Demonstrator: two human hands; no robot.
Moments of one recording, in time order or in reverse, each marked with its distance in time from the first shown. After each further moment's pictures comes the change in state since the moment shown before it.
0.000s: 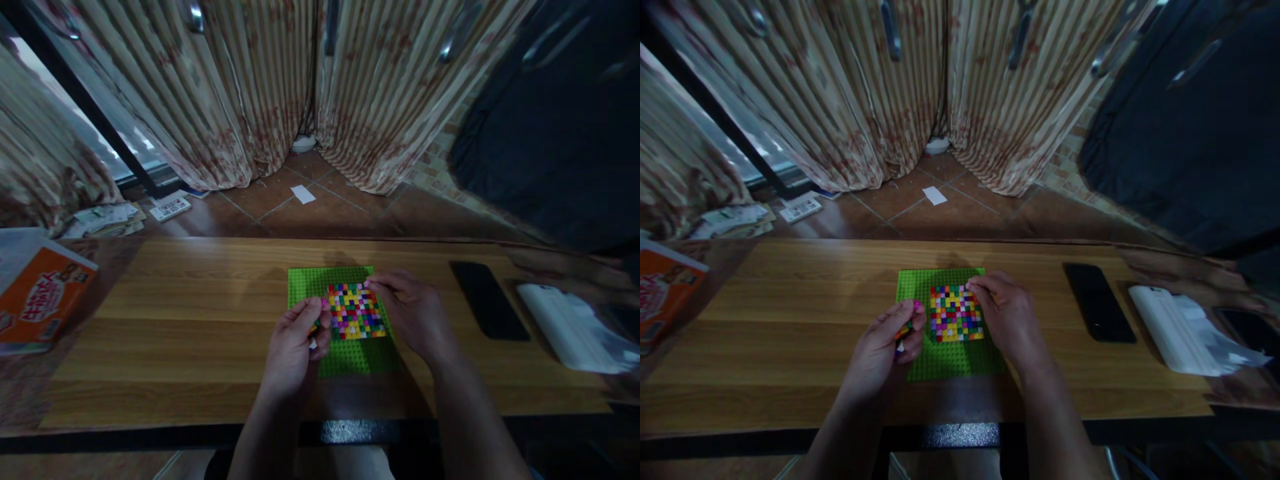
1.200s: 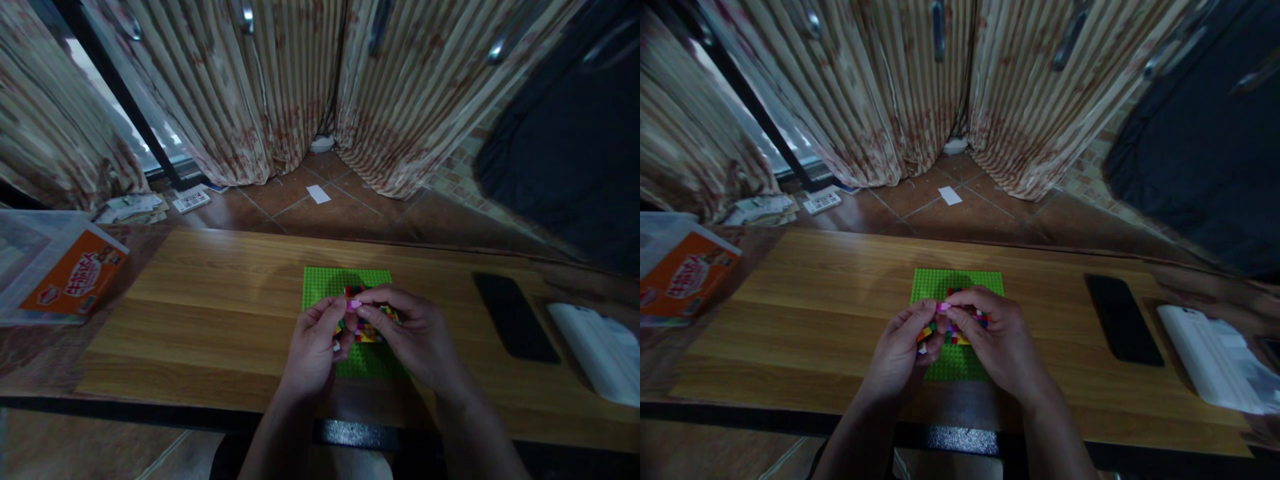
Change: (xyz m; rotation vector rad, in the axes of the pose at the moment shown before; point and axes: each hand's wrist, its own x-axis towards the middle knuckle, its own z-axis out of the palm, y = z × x) left_hand -0.005 -0.004 0.009 0.081 -0.036 0.058; right_hand -0.010 -0.045 0.010 0.302 -0.250 -0.018
